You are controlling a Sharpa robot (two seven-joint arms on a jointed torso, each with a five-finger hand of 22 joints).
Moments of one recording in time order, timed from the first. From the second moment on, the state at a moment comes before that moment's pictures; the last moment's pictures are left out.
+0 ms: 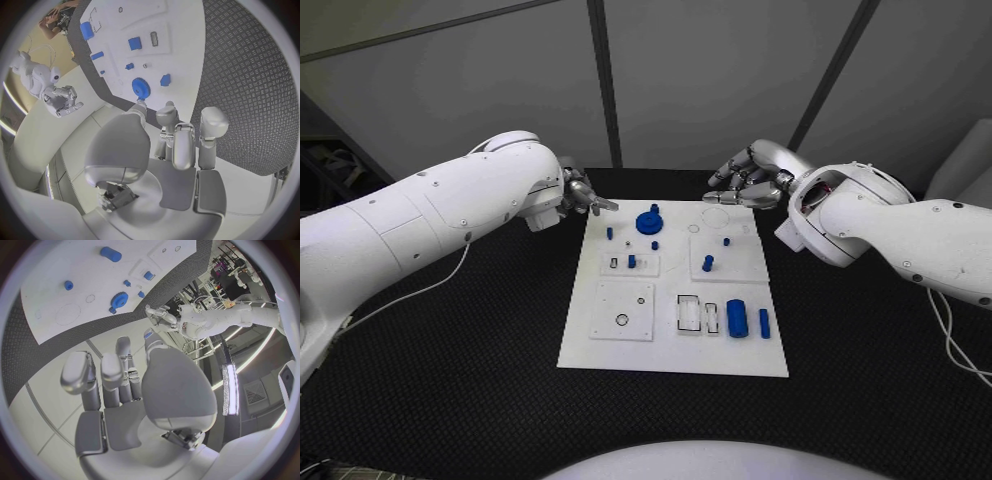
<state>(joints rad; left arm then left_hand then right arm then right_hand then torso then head) 1.32 -0.49 0.05 0.99 -1.06 0.17 -0.55 1.15 -0.11 0.09 0.29 0.05 1.02 0.07 0.13 0.79 1.47 -0.01 0.68 1.31 1.46 -0.08 1.46 1.31 0.10 1.24 0.04 1.21 1.05 1.24 -0.85 0.06 1.56 -1.16 -0.37 -0.22 1.34 -0.15 0.06 0.29 0.17 0.99 0.11 0.07 0.18 1.21 0.03 0.68 0.82 1.46 -0.04 1.10 1.04 0.08 1.38 0.07 1.22 1.23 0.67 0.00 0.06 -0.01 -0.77</state>
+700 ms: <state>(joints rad) 1.31 -0.44 0.02 0.91 -1.08 0.22 -0.52 1.16 -0.10 0.07 0.29 0.05 1.03 0.06 0.13 0.78 1.47 -0.01 0.66 1.31 1.46 -0.08 1.46 1.31 0.10 1.23 0.04 1.21 1.04 1.24 -0.85 0.06 1.56 -1.16 -0.37 -0.22 1.34 -0.15 0.06 0.29 0.17 0.99 0.11 0.07 0.18 1.21 0.03 0.68 0.82 1.46 -0.04 1.10 1.04 0.08 1.38 0.07 1.21 1.23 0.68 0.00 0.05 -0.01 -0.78</state>
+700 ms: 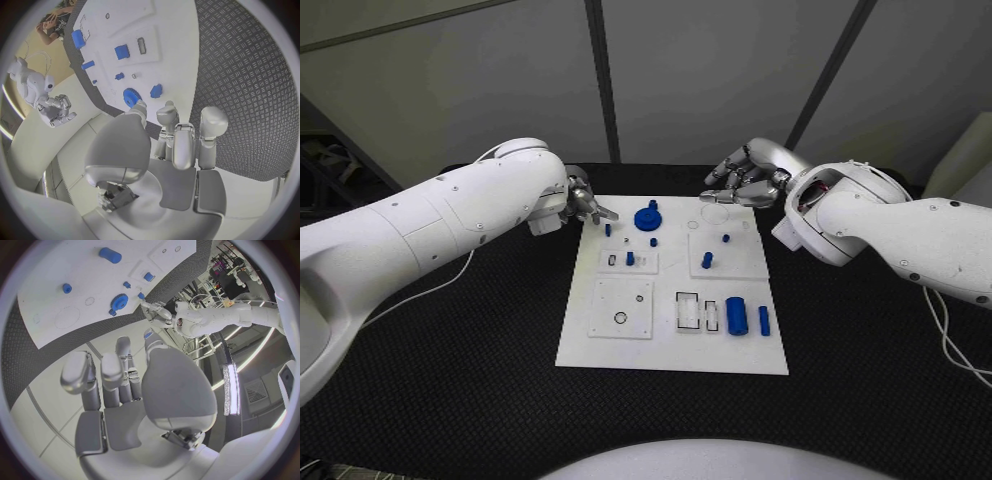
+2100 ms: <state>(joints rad) 1.30 -0.41 0.02 0.90 -1.09 0.28 -0.50 1.23 -0.02 0.06 0.26 0.05 1.06 0.06 0.14 0.78 1.47 -0.01 0.66 1.31 1.46 -0.08 1.46 1.31 0.10 1.23 0.04 1.20 1.05 1.24 -0.85 0.06 1.56 -1.16 -0.37 -0.22 1.34 -0.15 0.06 0.29 0.17 0.99 0.11 0.07 0.18 1.21 0.03 0.68 0.82 1.46 -0.04 1.10 1.05 0.08 1.38 0.07 1.21 1.23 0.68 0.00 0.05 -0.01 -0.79</state>
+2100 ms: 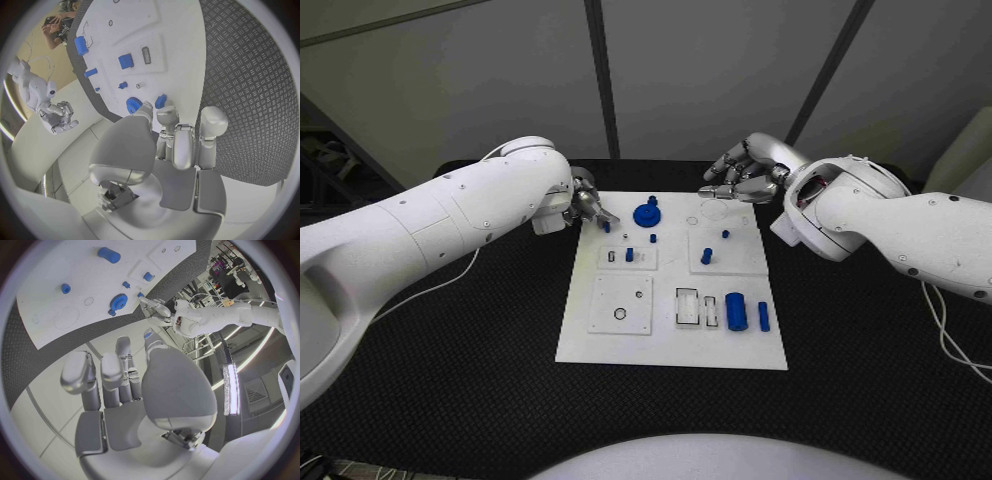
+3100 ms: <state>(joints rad) 1.30 -0.40 0.02 0.88 -1.10 0.29 -0.49 1.39 0.07 0.11 0.11 0.09 1.06 0.05 0.14 0.78 1.47 -0.02 0.65 1.30 1.46 -0.07 1.47 1.31 0.10 1.24 0.04 1.20 1.07 1.24 -0.85 0.06 1.56 -1.16 -0.37 -0.22 1.34 -0.15 0.06 0.29 0.17 0.99 0.11 0.07 0.18 1.21 0.03 0.68 0.82 1.46 -0.04 1.10 1.05 0.08 1.38 0.07 1.21 1.23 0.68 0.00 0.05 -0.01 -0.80</state>
